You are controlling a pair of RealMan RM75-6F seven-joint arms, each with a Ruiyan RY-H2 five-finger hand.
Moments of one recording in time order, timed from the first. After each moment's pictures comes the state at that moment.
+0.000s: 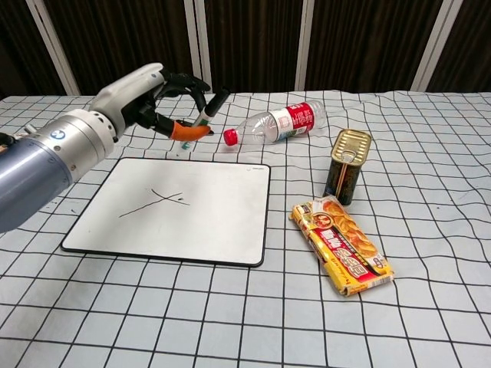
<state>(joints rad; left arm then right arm) -0.73 -1.78 -0.33 -1.29 1.26 1.06 -0.16 0.14 -1.10 0.09 -1.73 -1.36 1.31 0.18</state>
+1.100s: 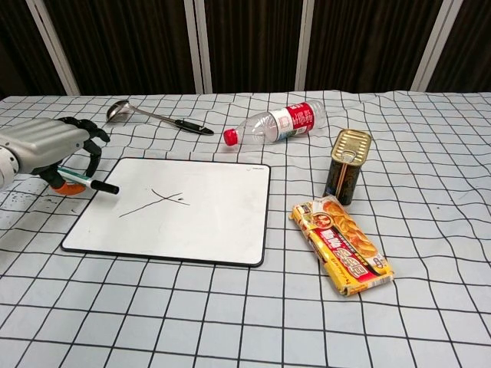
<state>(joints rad) -0.67 -1.66 -0.12 -1.01 1.25 0.96 0.33 0.14 -1.10 0.09 -1.73 -1.35 1.30 0.15</state>
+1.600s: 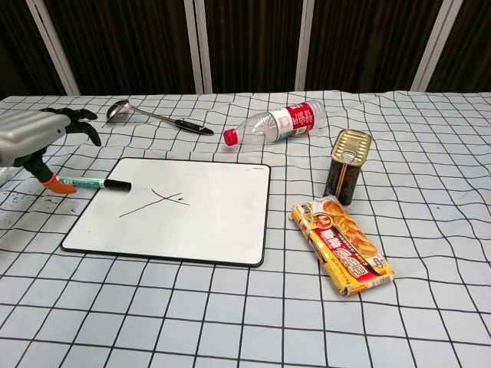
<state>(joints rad) -0.61 -1.59 -0.15 -1.16 1.22 1.06 0.29 0.14 -1.10 0.09 -1.73 -1.35 1.30 0.15</state>
